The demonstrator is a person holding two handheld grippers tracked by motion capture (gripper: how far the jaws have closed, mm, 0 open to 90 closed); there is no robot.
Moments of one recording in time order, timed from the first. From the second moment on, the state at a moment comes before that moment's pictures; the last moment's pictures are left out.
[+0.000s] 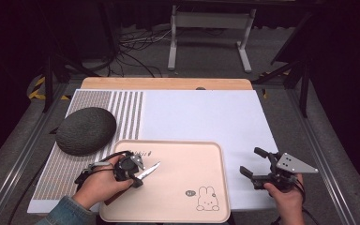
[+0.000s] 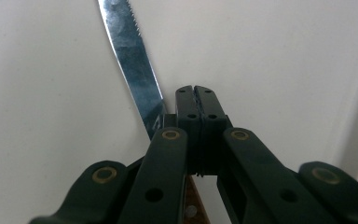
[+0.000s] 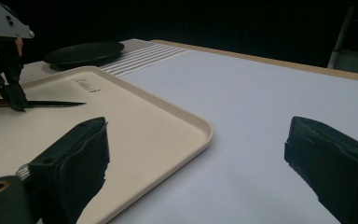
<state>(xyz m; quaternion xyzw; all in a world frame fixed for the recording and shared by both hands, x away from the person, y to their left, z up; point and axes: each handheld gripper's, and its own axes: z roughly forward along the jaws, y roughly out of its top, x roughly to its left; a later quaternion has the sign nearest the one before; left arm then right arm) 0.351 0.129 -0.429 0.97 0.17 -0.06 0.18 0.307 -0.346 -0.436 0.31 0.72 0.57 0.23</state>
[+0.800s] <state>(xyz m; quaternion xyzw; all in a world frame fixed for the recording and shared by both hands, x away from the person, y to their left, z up) 0.357 0.151 -0.430 0.96 0.21 -0.05 0.18 0.306 -0.345 -0.436 0.31 0.72 0.57 0.23</state>
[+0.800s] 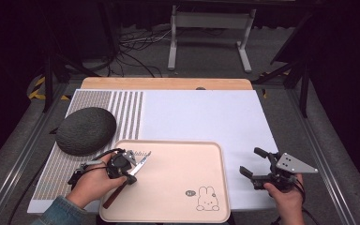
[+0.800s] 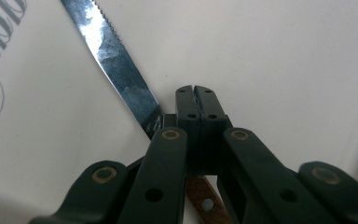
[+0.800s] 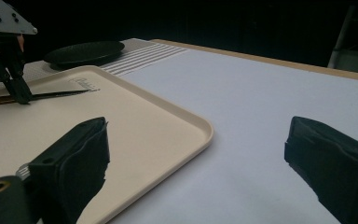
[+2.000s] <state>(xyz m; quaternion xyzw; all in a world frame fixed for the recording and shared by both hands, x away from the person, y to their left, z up) 0.365 0.177 -0.431 0.94 0.27 -0.04 0.19 0.307 -0.345 -0.437 0.31 0.72 0.57 0.22</state>
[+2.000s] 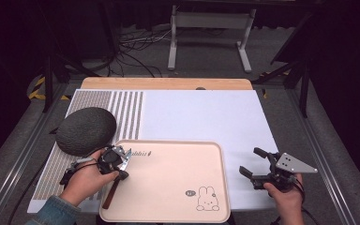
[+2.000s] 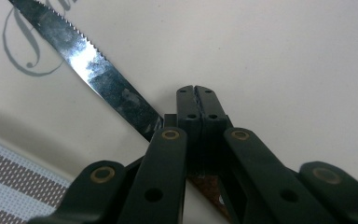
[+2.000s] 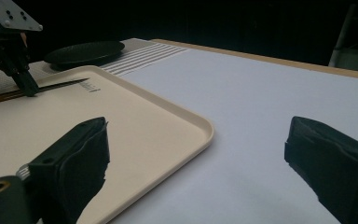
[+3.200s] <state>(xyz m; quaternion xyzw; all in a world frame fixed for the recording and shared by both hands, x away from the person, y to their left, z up) 0.368 0.196 -0.432 0.93 0.30 -0.04 0.20 0.307 -0.344 -0.438 0.31 0.73 0.57 0.22</state>
